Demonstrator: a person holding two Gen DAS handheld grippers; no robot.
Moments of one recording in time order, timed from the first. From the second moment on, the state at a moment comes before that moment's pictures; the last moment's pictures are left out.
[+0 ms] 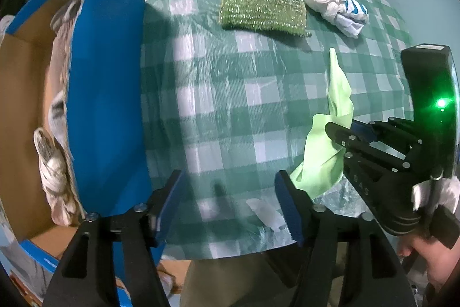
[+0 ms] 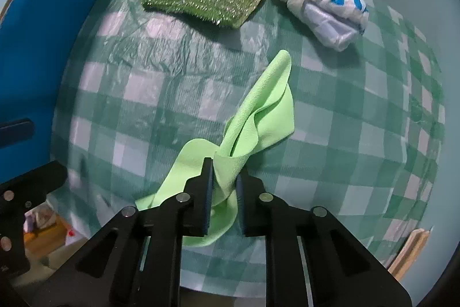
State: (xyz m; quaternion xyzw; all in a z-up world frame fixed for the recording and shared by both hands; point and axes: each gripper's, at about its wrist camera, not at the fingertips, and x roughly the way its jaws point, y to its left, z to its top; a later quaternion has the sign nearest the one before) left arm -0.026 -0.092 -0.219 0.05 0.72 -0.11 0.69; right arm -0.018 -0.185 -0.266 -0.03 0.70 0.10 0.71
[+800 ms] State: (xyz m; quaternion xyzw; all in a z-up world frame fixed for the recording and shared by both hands) left arm -0.079 -0.081 -0.271 -0.03 0.76 -0.05 0.64; right arm -0.060 -0.249 -0.261 -0.03 0.69 0.15 0.71
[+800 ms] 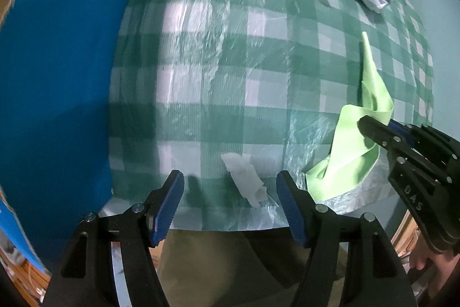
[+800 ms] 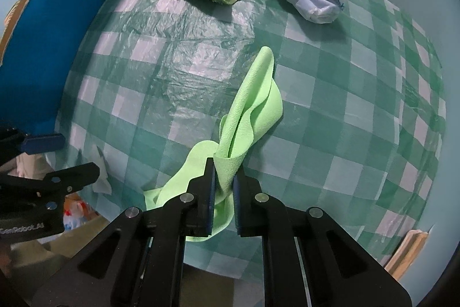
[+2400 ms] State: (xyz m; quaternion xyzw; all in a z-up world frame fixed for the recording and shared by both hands) left arm -0.057 -0.110 -0.198 0.00 0.70 -0.09 0.71; right arm -0.060 -0.288 -0.167 -0.02 0.63 0.17 0.76
